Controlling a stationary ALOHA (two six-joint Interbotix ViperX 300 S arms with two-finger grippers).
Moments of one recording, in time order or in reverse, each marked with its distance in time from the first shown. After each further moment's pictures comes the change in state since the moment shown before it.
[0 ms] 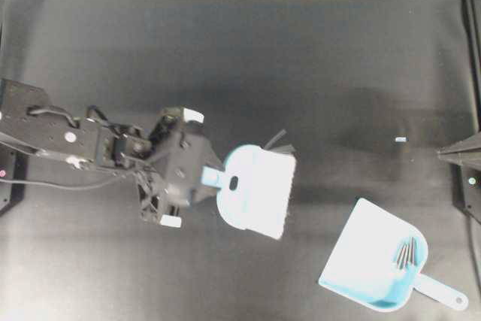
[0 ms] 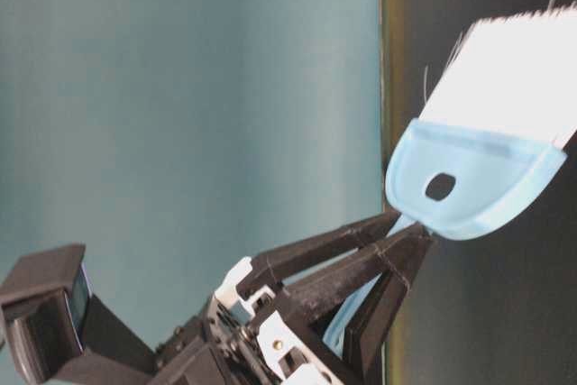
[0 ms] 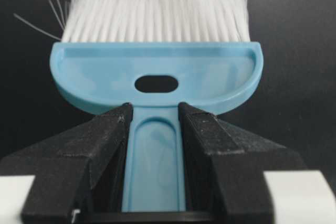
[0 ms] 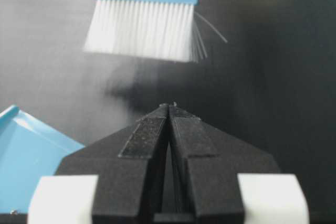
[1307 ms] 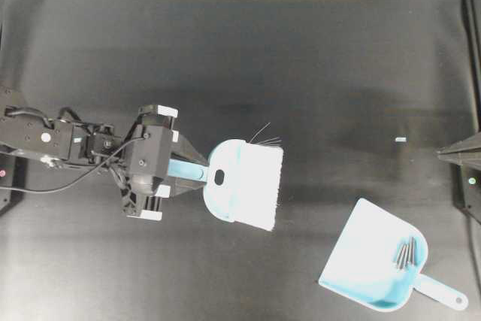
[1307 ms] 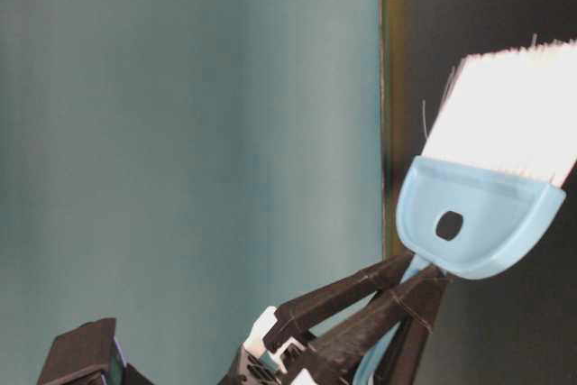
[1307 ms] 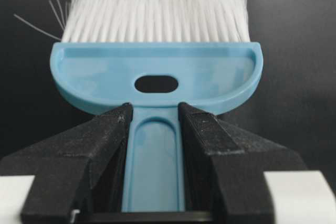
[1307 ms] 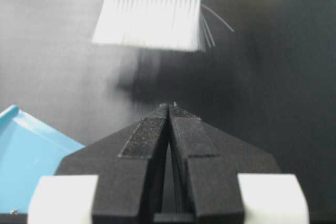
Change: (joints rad) left arm 0.015 -0.034 0.156 0.002 -0.221 -0.018; right arm 0.000 0.000 0.002 0.000 0.000 0.000
